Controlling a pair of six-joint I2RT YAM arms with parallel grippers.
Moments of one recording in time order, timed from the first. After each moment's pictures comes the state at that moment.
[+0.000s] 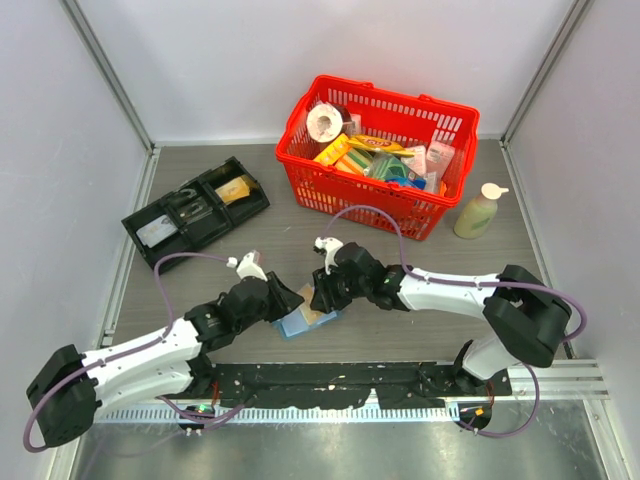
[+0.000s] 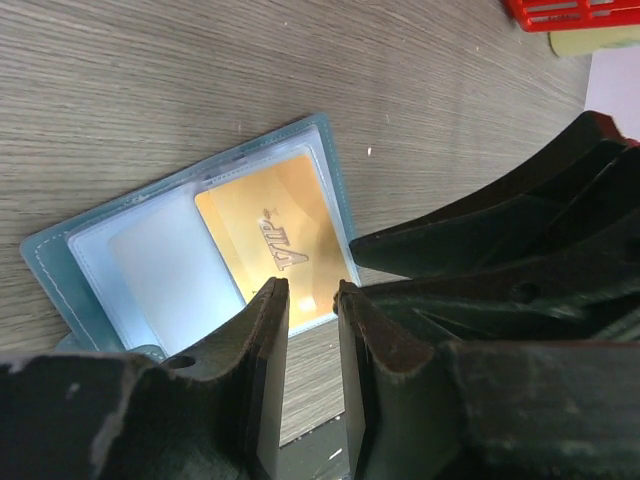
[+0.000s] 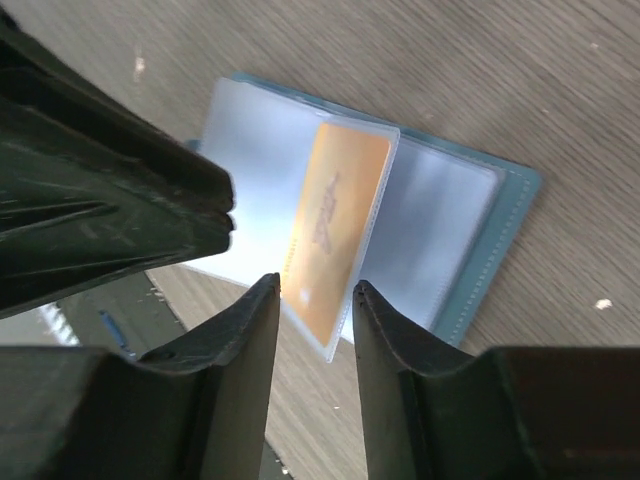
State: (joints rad) left arm -0.90 0.86 0.34 -0.08 -0.21 -1.13; right arm 0.95 1.49 0.76 0.02 -0.24 0.44
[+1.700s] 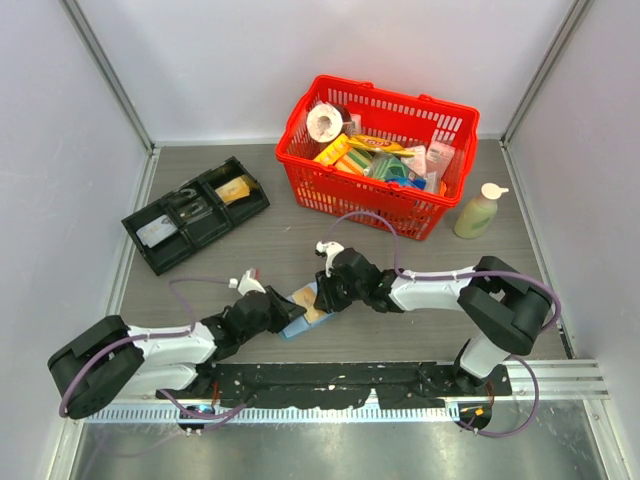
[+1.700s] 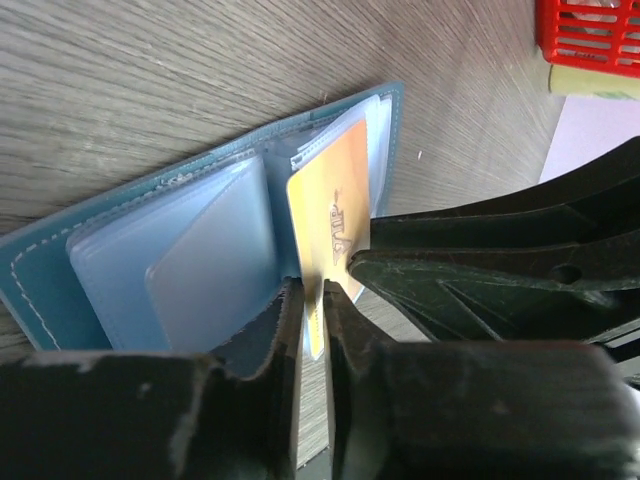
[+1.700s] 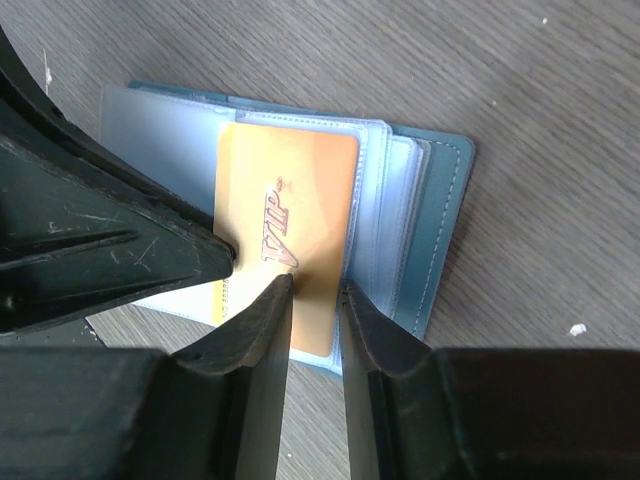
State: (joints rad) left arm -0.90 1.12 0.12 0.42 -0.17 -1.39; right arm 0.94 1.61 0.70 0.16 -0.15 0.45
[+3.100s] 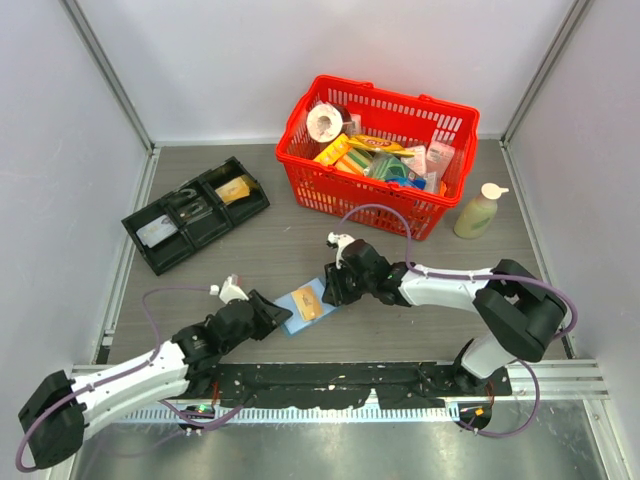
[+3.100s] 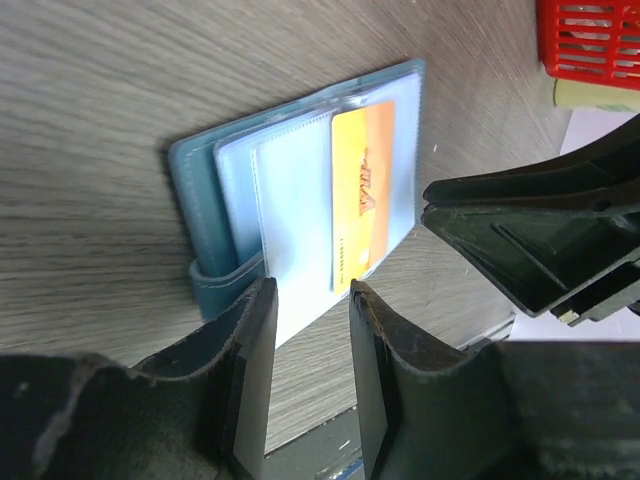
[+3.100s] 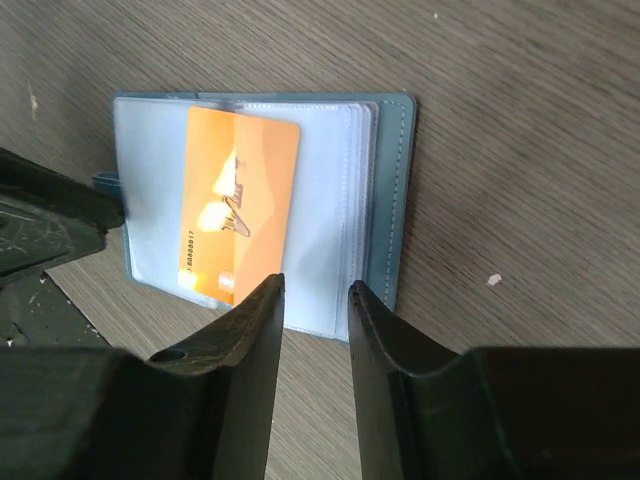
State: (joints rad) left arm -0.90 0.61 0.08 -0.07 -0.24 -1.39; right arm 0.86 1.55 0.72 0.04 -0.16 0.47
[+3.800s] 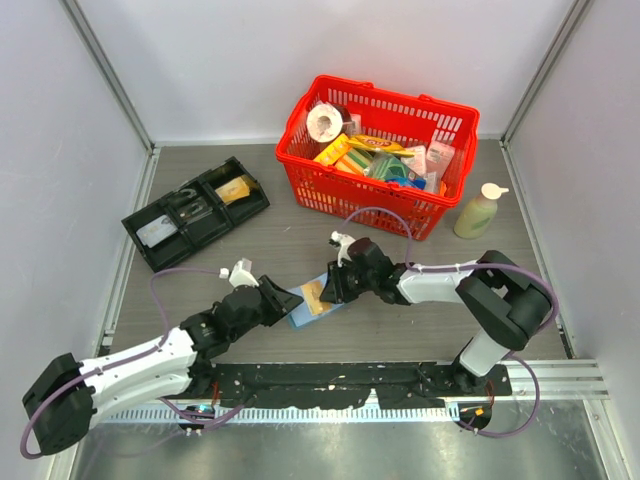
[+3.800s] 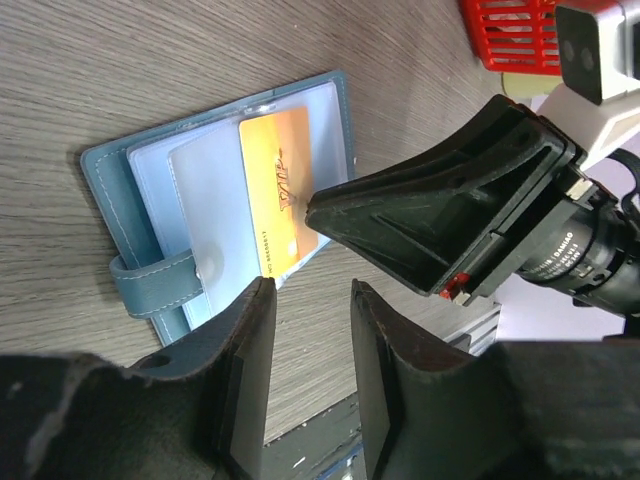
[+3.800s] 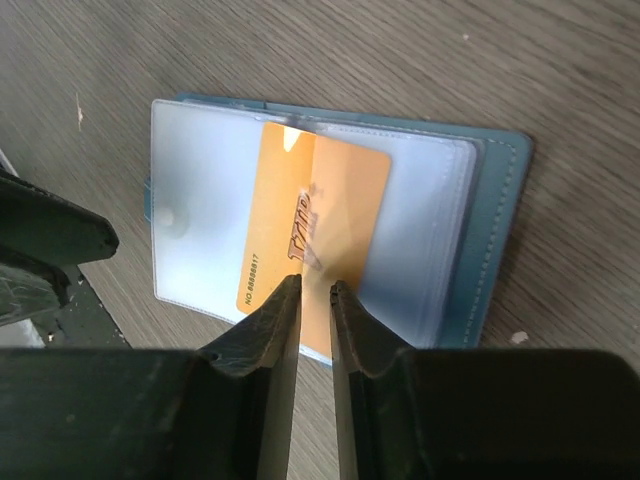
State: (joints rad) left arm -0.90 0.80 0.22 0.04 -0.23 -1.29; right arm 0.82 1.62 0.69 0.20 -0.30 0.48
